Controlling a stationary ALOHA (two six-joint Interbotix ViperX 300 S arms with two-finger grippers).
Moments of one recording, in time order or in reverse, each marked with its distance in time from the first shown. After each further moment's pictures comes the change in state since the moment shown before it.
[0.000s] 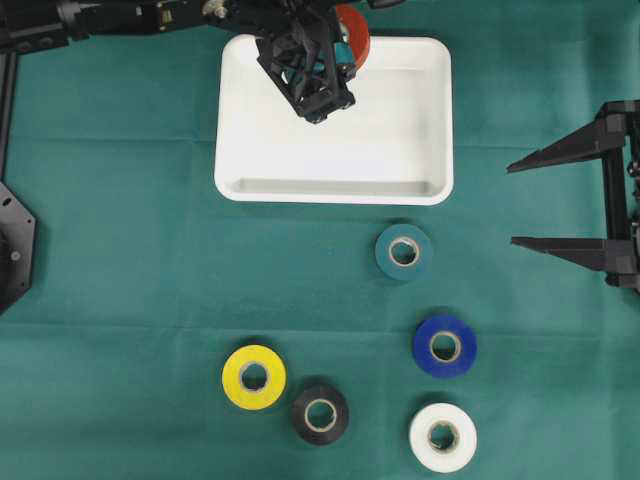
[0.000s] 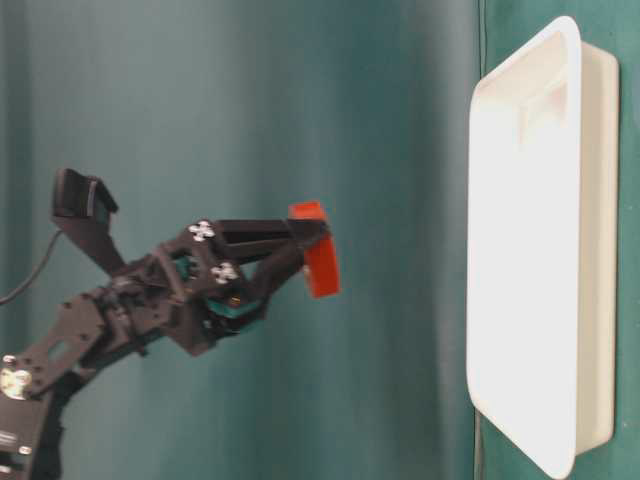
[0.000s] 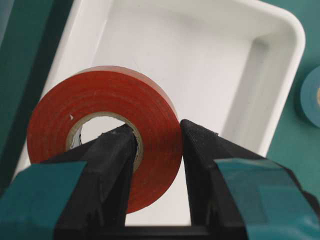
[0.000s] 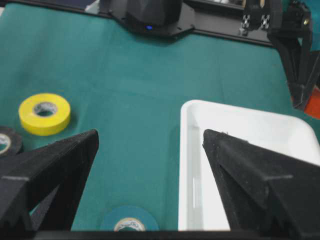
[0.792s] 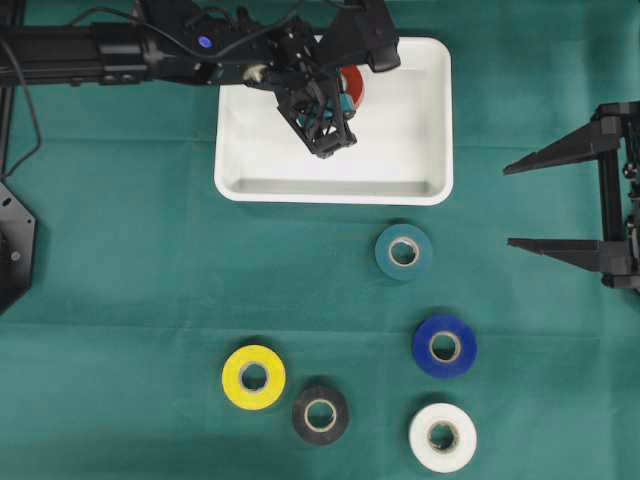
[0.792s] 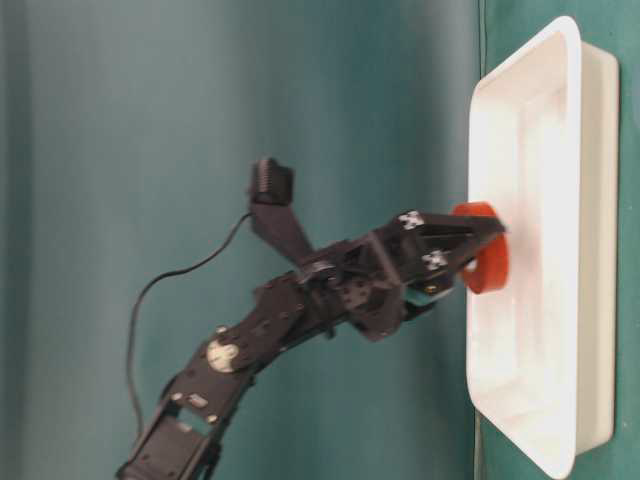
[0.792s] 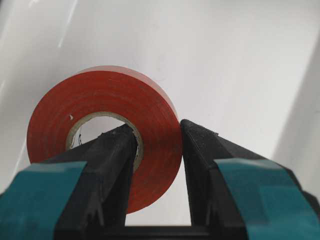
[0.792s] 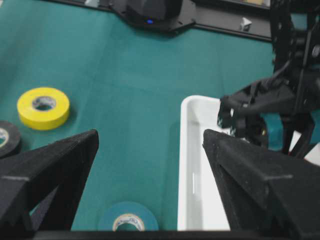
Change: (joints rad) left arm 0.023 0.202 0.147 -0.002 -0.311 0.000; right arm 0.000 0.015 0.000 -0.008 -0.002 -0.002
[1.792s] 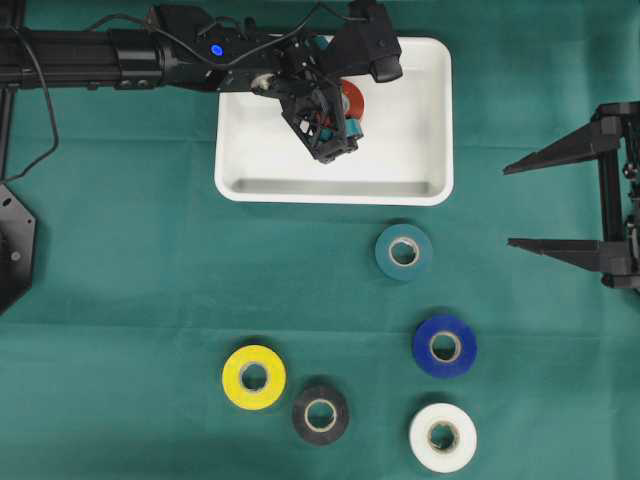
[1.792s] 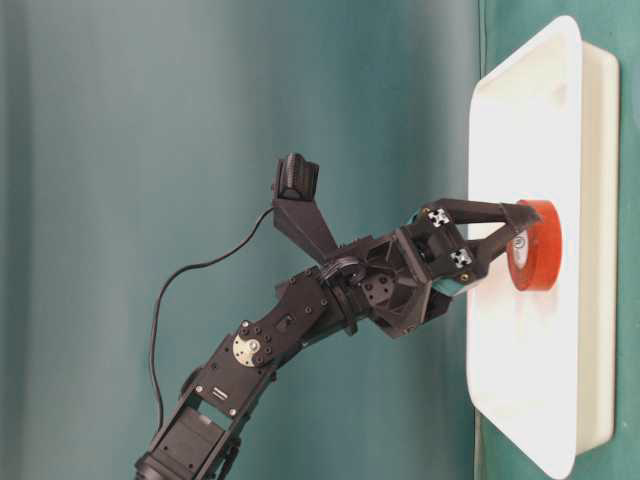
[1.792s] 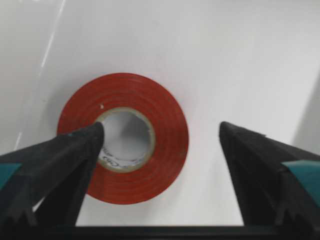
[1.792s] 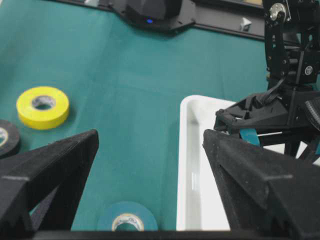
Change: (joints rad) left arm 0.000 0.028 -0.002 -0.002 -0.018 0.015; right arm 0.000 0.000 0.000 -0.003 0.000 0.000
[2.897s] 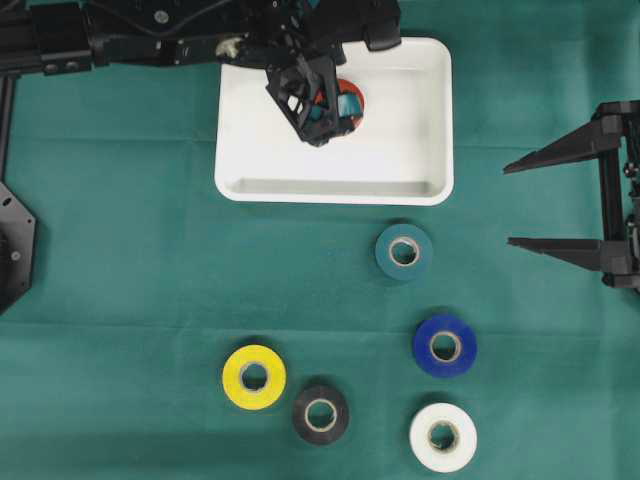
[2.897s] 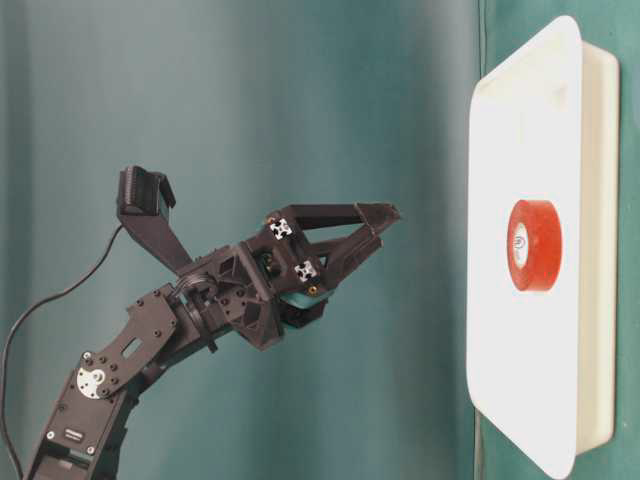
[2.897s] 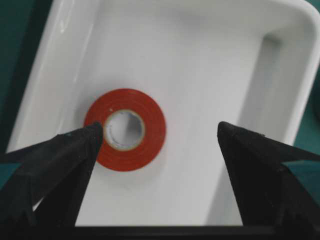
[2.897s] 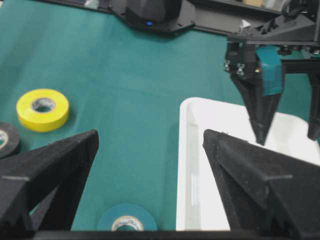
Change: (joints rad) left arm -0.046 -0.195 -0.049 0.002 0.169 0.028; right arm 0.000 0.000 -0.005 0.000 0.002 0.000
